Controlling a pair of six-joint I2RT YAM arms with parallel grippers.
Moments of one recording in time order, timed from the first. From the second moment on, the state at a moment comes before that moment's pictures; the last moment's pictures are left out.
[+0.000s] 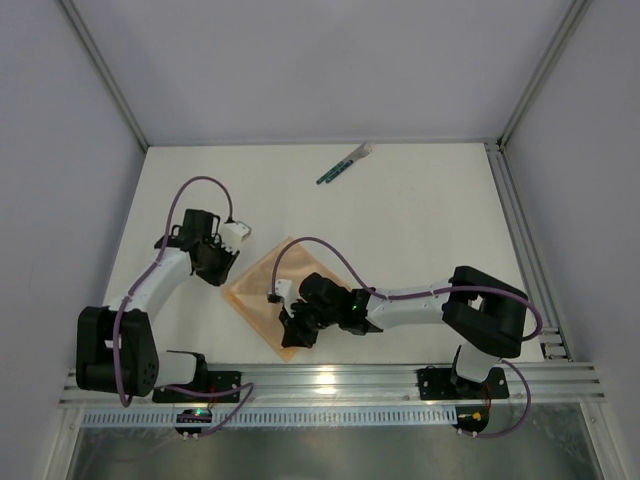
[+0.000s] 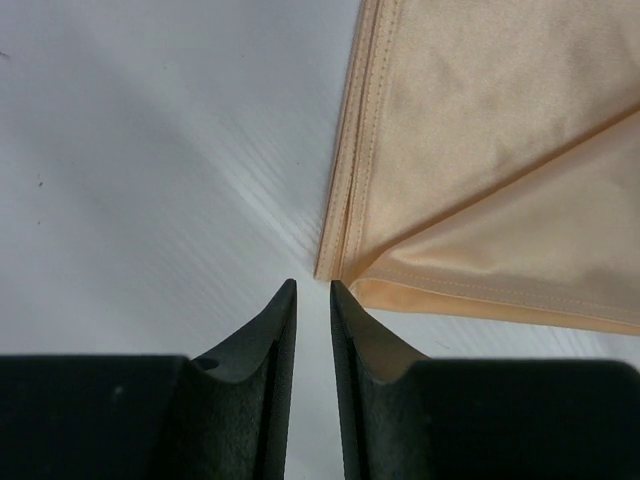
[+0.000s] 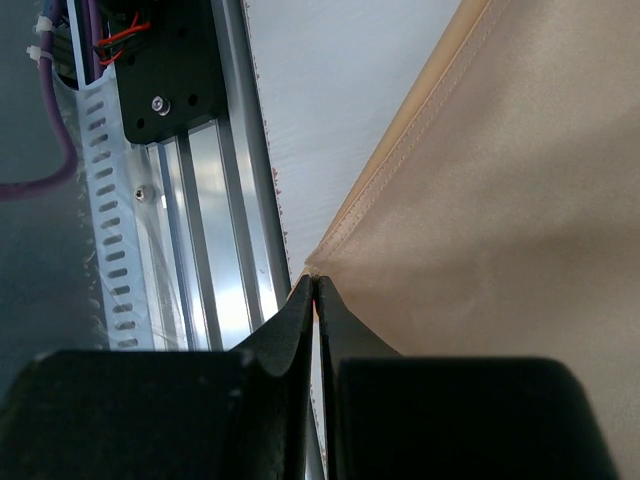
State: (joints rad) left arm -0.12 1.33 0.81 -0.66 0.16 0.47; right arm 1.17 1.68 0.82 0.21 -0.40 0.19
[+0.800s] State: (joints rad) left arm -0.11 1.39 0.70 -0.58 0.19 0.63; right arm 1.17 1.69 0.79 0.25 -0.40 0.19
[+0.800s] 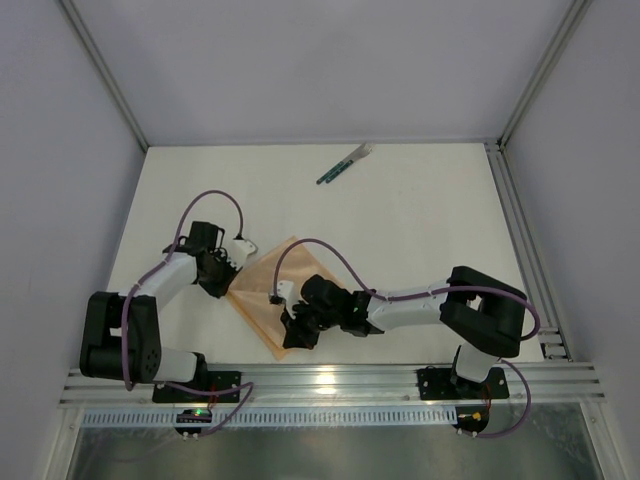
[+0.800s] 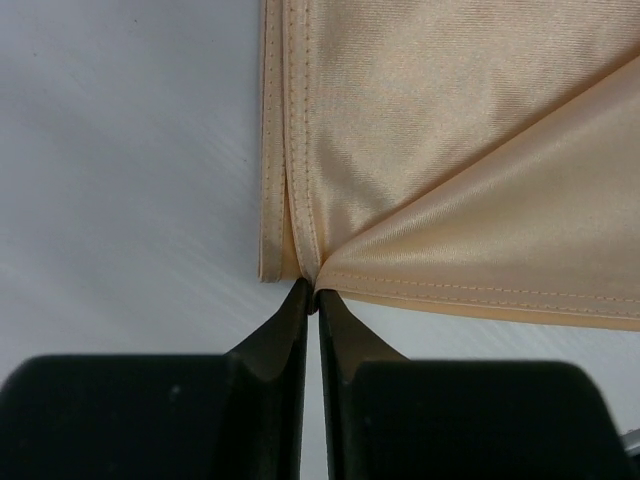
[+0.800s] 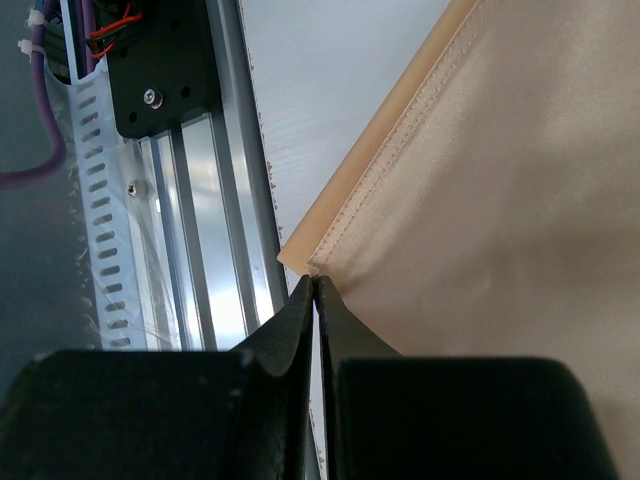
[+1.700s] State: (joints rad) left arm -0.11 1.39 0.70 -0.58 0.18 0.62; right arm 1.19 1.79 0.80 0.33 -0.41 0.24
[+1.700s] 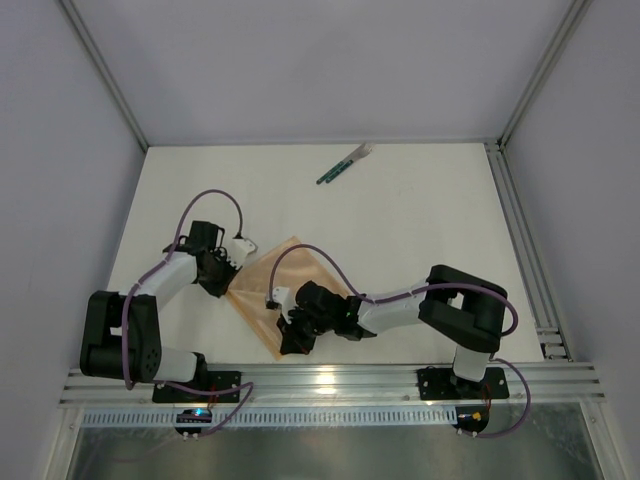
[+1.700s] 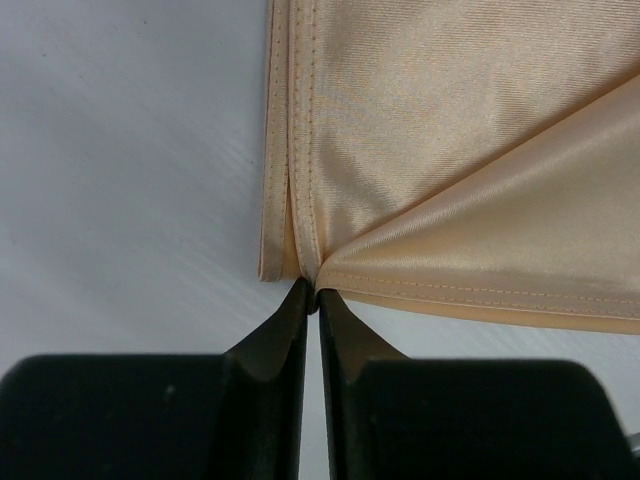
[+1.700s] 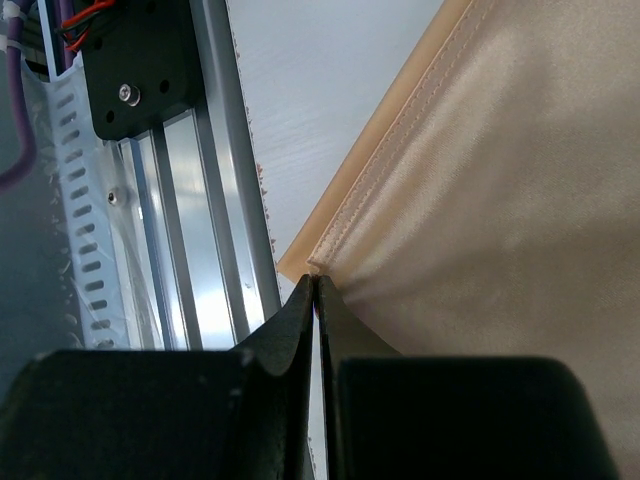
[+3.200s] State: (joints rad) left arm -0.17 1.41 0.79 -0.59 0.12 0.51; right arm 1.19 1.79 0.84 0.28 -0.44 0.16
